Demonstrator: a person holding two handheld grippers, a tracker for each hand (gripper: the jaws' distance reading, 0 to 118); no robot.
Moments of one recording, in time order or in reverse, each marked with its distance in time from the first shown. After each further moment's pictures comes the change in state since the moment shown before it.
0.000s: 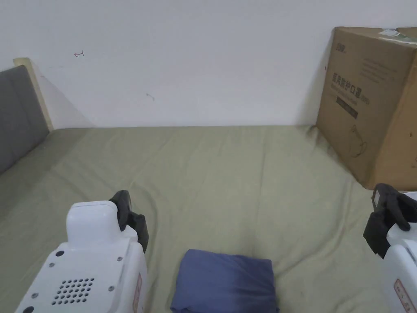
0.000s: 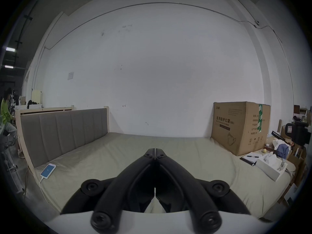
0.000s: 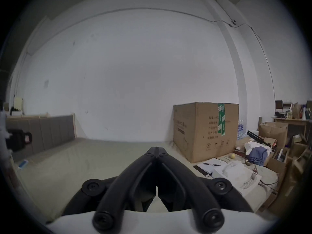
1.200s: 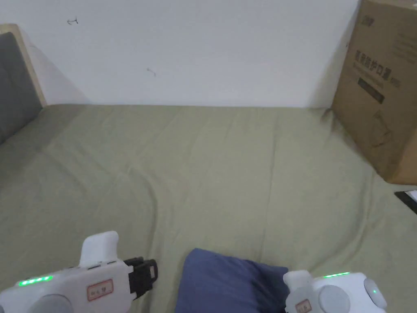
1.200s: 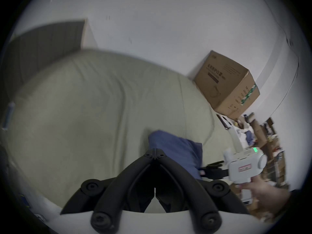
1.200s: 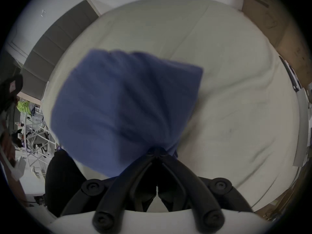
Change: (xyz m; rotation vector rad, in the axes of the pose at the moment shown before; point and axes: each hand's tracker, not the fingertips) left arm -0.064 -0.089 -0.134 -0.829 -0.340 0.366; right arm -0.080 -0.194 -0.175 -1.290 0.518 0.058
